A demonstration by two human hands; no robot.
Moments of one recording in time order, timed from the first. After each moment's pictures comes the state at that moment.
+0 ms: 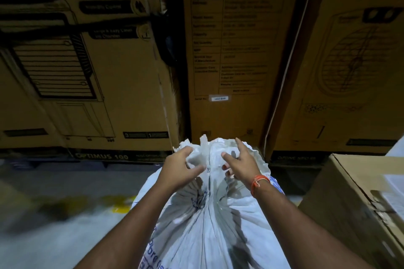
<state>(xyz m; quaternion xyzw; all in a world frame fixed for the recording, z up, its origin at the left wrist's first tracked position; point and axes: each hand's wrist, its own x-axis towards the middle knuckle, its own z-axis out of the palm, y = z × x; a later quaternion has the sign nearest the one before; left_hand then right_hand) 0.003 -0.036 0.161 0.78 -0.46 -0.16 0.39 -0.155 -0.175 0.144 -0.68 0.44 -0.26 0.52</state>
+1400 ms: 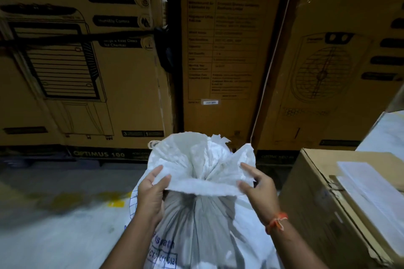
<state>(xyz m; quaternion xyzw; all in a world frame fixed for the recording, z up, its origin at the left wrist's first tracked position) -0.041 0.069 0.122 0.50 -0.07 -0.36 0.78 -0.284 -0.055 0.160 -0.68 0.44 -0.35 0.47</state>
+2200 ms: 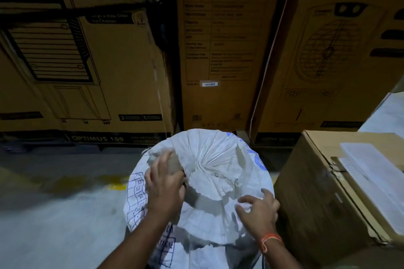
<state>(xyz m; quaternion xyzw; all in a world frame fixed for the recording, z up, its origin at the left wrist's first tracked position) -0.070 0.073 0.084 0.84 -0.48 0.13 0.22 -0.307 -0.032 0.046 -0.72 0.62 -0.12 0.28</state>
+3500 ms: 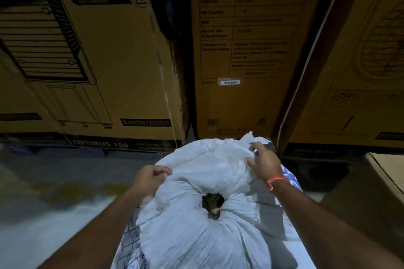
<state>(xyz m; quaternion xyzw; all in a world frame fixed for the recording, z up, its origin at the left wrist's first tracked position) 0.127 -0.042 0.030 0.81 -0.31 -0.31 0.39 -0.145 -0.282 0.041 -0.81 0.50 -0.16 0.26</state>
